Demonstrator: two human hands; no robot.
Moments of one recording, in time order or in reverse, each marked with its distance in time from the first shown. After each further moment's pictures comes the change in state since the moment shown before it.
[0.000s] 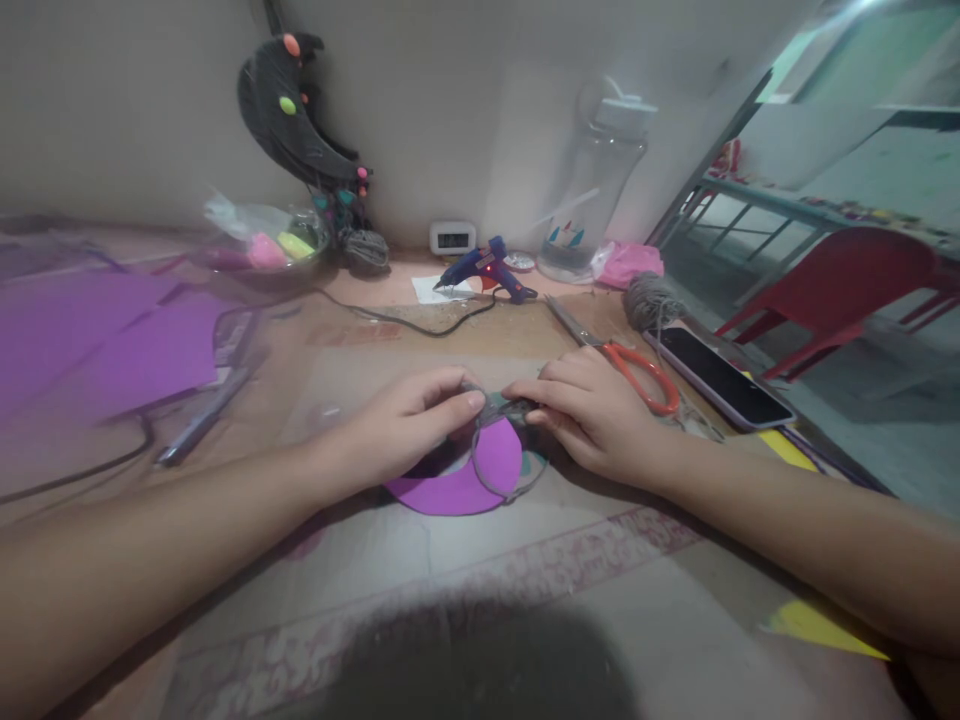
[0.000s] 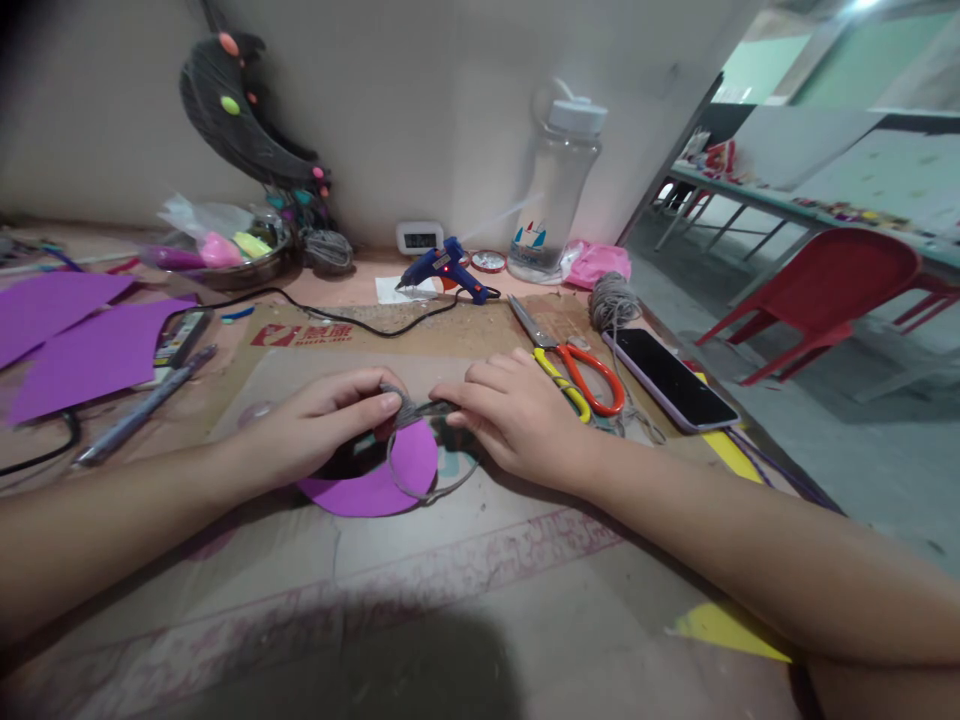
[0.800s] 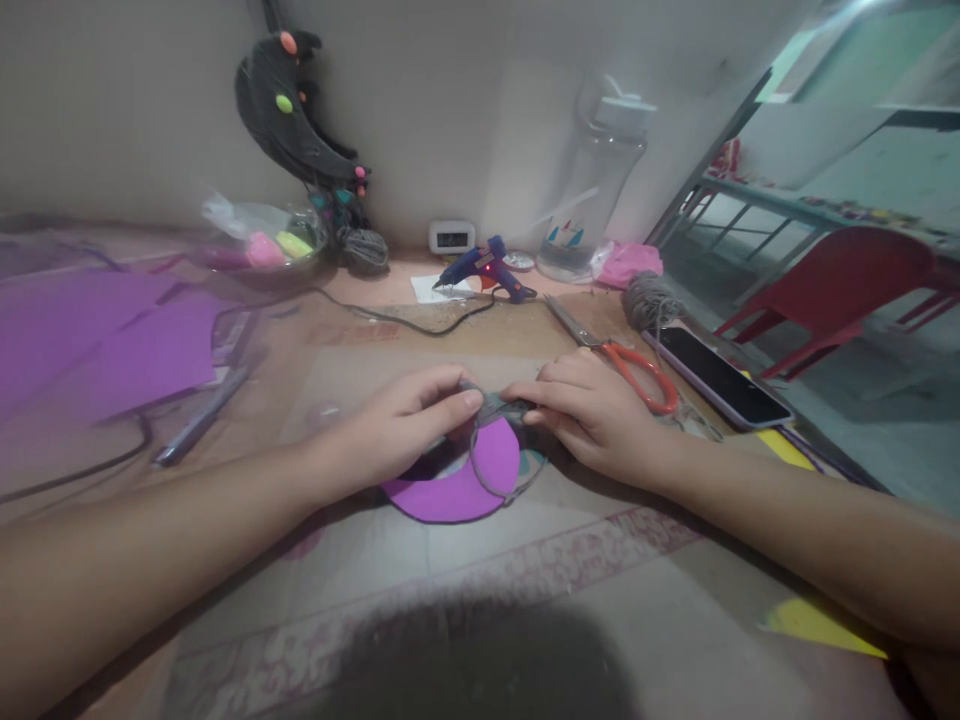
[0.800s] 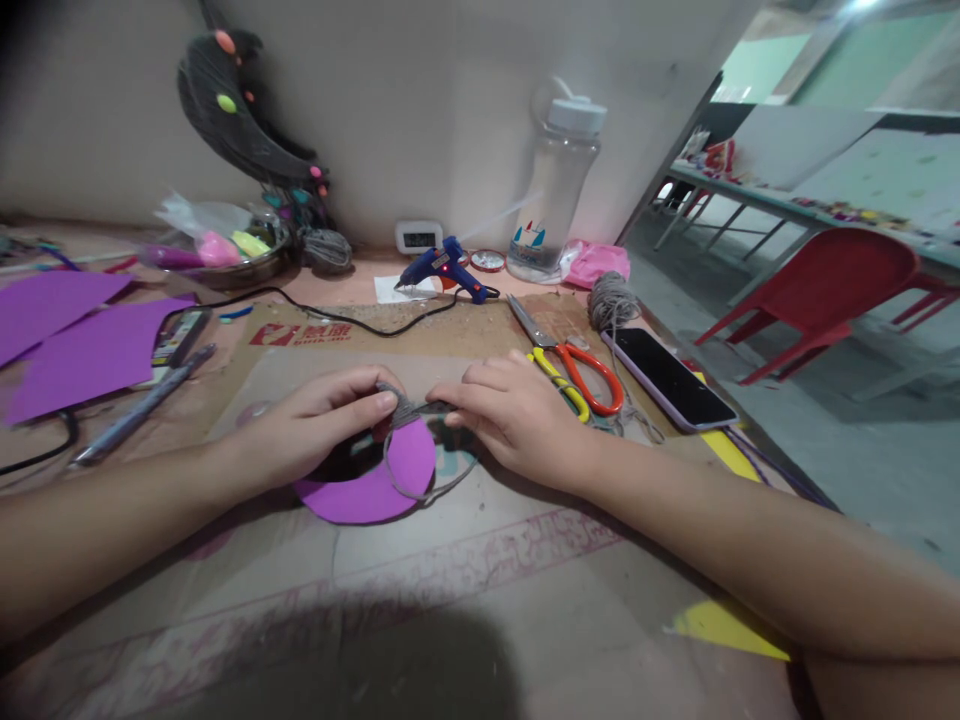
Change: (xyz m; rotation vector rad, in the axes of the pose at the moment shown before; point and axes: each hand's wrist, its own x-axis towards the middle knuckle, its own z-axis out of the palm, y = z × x) left_hand -0.001 -0.002 -0.001 0.006 0.008 0.020; right_hand 0.002 0.000 0.000 0.052 -0.006 -0.005
